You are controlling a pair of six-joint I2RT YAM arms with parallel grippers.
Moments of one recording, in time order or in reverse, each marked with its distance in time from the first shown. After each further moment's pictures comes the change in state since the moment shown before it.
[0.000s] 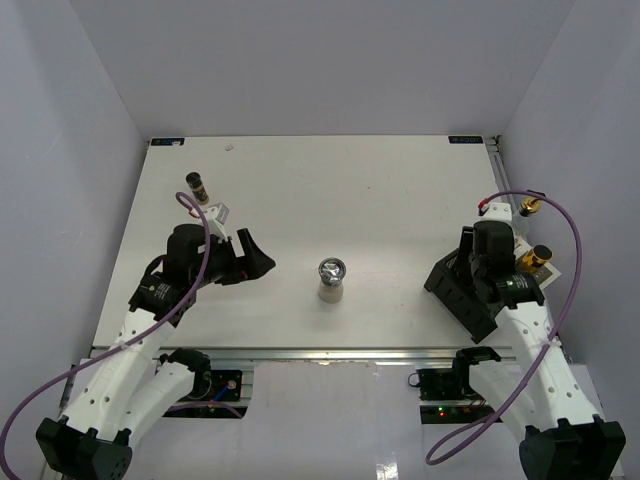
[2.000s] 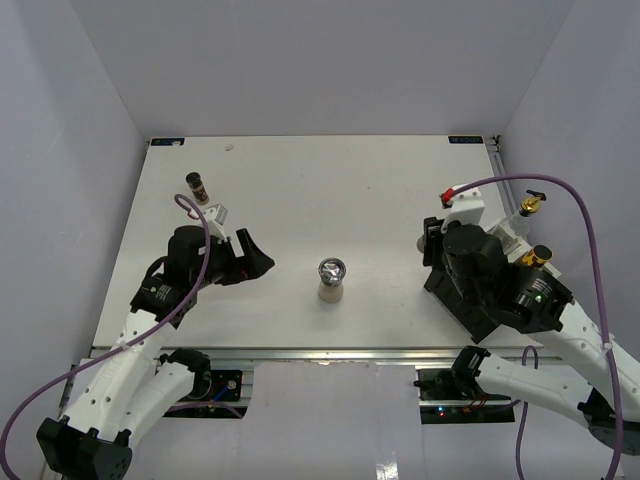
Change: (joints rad) left arm 0.000 -0.007 -0.025 0.025 -0.027 -0.015; right arm 0.800 0.017 0.434 -0.244 0.384 0.134
